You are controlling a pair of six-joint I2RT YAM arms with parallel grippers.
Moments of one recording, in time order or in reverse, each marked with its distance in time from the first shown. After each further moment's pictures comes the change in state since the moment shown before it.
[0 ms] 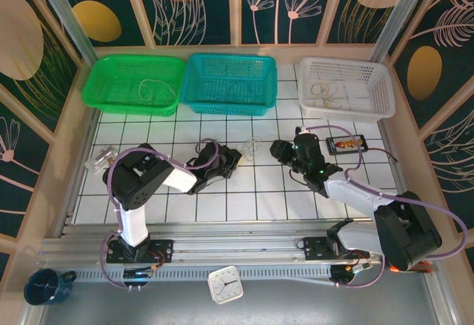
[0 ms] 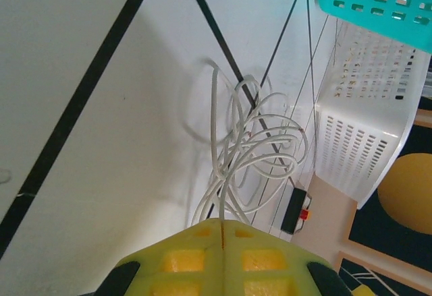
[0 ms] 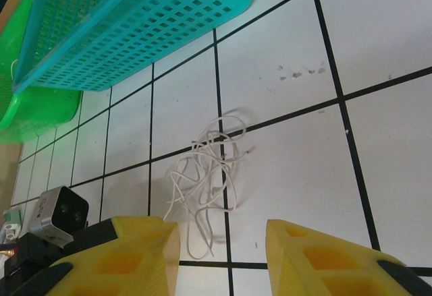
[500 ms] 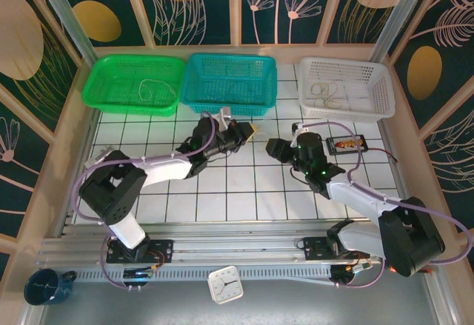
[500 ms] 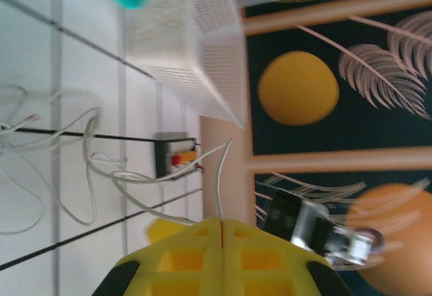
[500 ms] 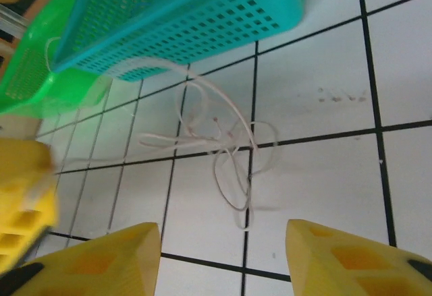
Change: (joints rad) left arm 0.029 -0.209 0.224 -0.108 0.242 0.270; right arm -0.001 -0.055 0.000 0.046 -0.057 -0.169
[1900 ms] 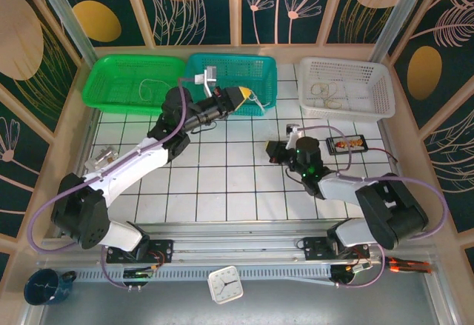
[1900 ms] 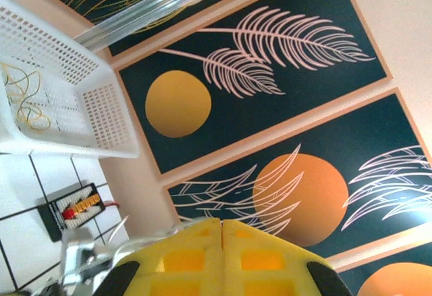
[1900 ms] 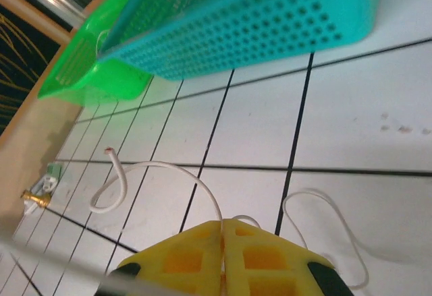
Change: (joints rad) left arm 0.106 -0.218 0.217 -0.156 0.174 0.119; right arm -0.006 0.233 -0.103 0.449 -0.110 -0.026
